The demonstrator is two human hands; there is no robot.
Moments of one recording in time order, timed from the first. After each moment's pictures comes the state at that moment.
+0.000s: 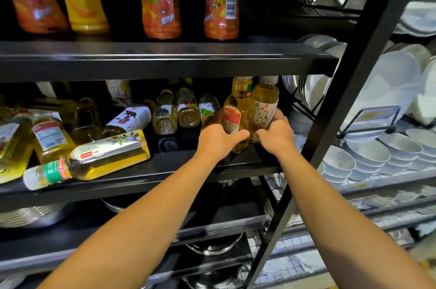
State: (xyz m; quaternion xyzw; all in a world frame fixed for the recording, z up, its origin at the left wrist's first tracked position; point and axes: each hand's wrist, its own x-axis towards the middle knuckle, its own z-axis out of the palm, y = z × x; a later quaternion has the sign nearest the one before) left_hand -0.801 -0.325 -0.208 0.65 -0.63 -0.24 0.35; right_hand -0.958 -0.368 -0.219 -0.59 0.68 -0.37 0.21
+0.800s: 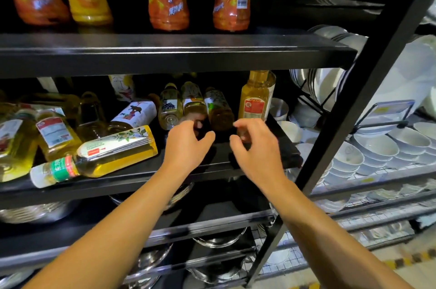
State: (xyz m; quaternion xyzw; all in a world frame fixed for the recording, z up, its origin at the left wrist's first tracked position) left_hand -0.732 -0.295 -0.216 0.67 -0.62 -0.13 0.40; right_hand -0.897 -0.284 -0.222 -0.72 0.50 -0.47 0.10
